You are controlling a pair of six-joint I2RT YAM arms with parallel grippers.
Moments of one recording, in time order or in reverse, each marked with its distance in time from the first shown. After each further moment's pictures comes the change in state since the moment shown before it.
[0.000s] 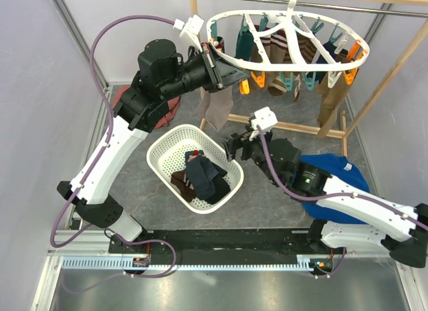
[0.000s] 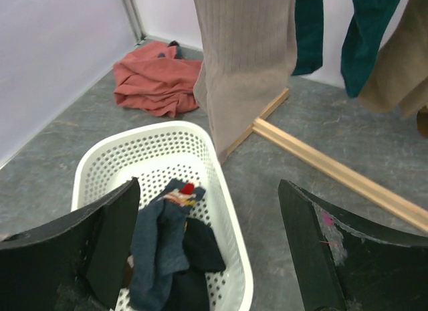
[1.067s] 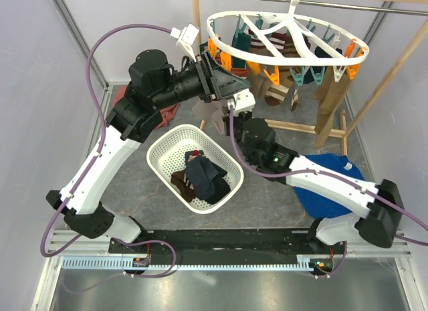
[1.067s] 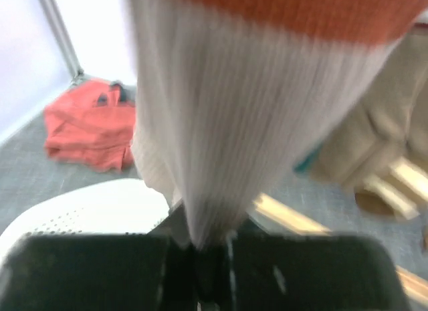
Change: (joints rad) left arm 0.002 -0.111 -0.164 0.072 0.071 -0.026; right arm -0.090 0.372 0.167 0.325 0.095 -0.215
